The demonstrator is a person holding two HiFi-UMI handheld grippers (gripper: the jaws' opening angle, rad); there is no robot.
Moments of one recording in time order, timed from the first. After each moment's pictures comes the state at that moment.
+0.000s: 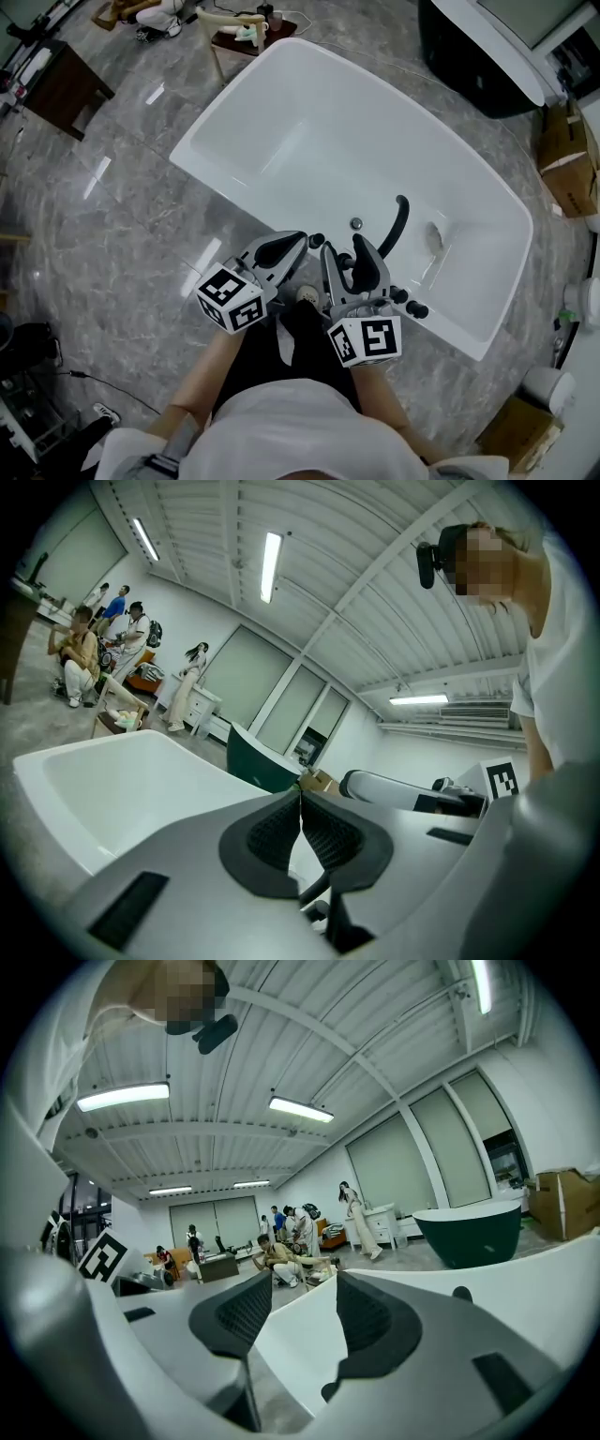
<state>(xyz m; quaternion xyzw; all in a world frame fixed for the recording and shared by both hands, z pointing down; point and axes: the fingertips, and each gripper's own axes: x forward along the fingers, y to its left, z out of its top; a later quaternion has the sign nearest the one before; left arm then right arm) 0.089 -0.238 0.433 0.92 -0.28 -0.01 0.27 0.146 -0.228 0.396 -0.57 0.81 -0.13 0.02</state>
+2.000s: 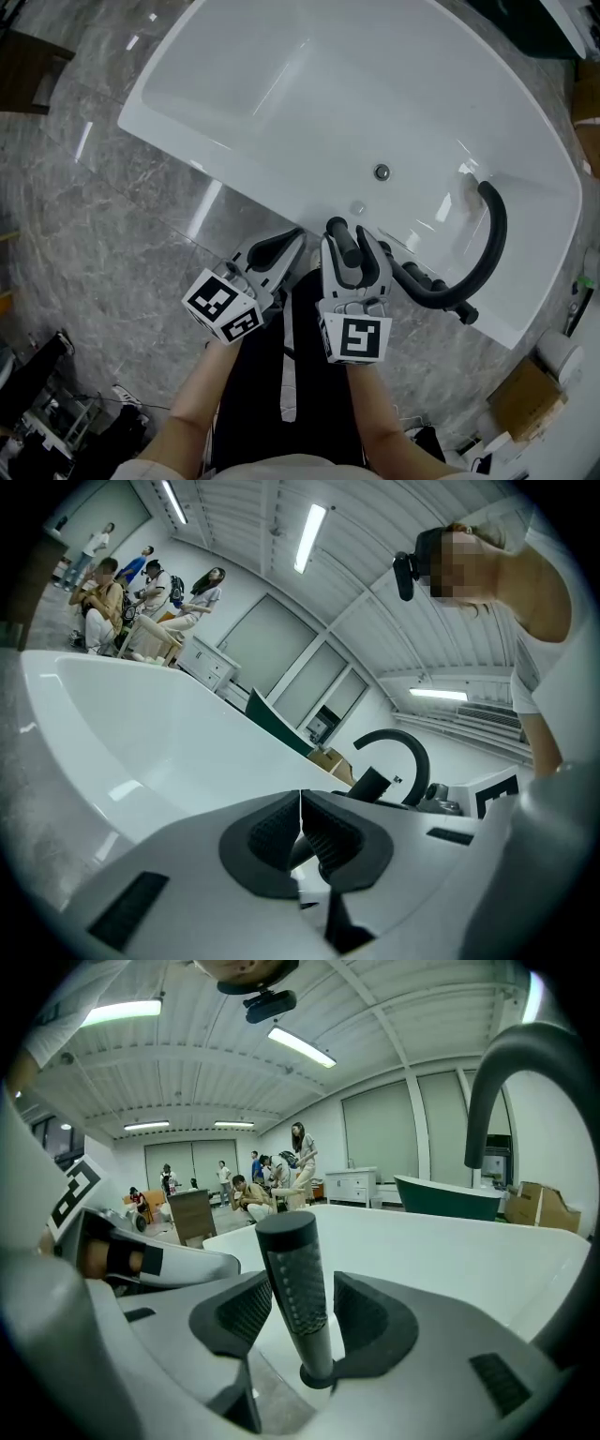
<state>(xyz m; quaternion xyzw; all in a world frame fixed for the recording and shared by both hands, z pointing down) 0.070 -0.269 0.643 0.89 -0.27 0.03 0.36 0.129 -0.270 0.636 -0.61 0.76 -0.17 -0.15</state>
